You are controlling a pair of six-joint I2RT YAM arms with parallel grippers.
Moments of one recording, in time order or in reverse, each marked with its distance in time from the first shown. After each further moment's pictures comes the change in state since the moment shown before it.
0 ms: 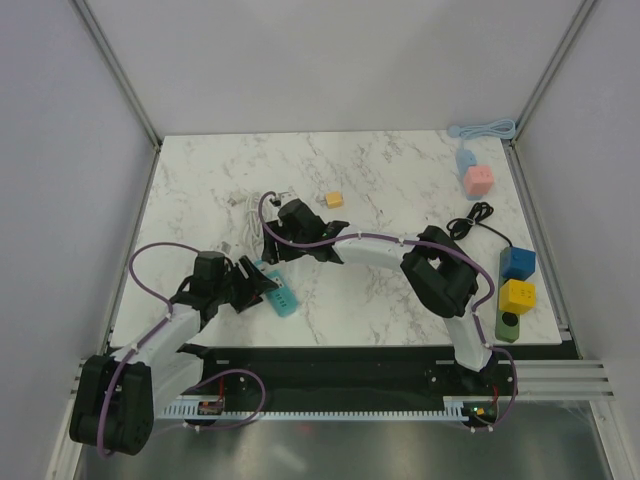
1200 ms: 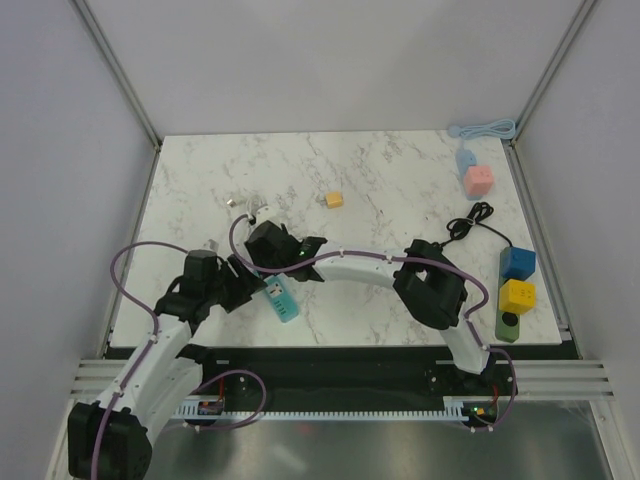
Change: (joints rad) left arm 0.000 -0.216 0.104 -0.325 -0.121 0.001; right arm 0.161 0.028 0.113 -0.158 0.369 -0.125
